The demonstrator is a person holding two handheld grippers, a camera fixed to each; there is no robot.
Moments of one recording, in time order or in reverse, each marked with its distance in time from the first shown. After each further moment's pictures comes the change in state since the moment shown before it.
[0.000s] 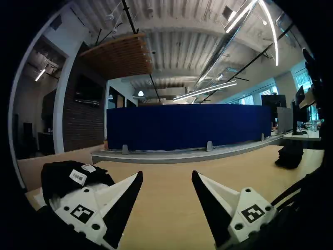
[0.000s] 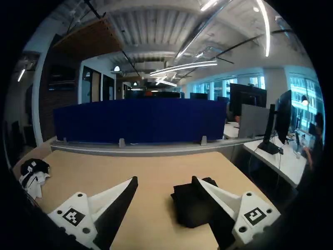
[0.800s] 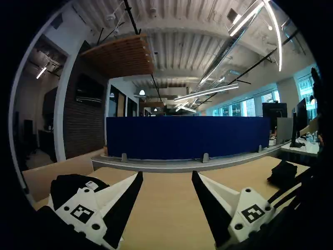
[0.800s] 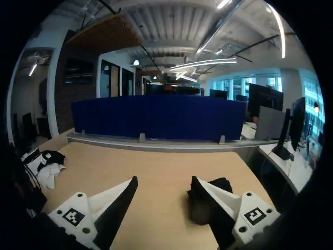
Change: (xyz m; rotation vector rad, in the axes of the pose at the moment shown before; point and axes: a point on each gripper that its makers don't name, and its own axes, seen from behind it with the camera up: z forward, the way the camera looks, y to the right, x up) left arm 0.089 0.014 -0.006 0.010 -0.015 -0.033; right arm 0.009 -0.034 -0.025 0.159 -0.052 -0.049
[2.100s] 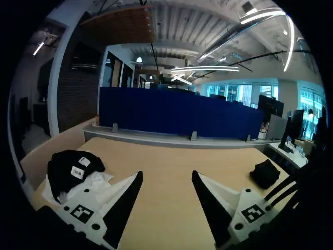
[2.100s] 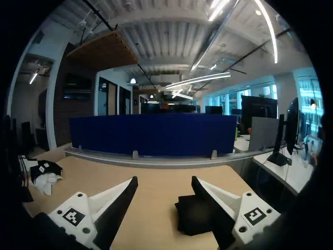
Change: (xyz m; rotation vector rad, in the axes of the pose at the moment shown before) left arm 0.009 0.019 -0.022 -0.073 -0.263 -0.117; right arm 0.020 0.044 -0.020 -0.013 0.165 0.015
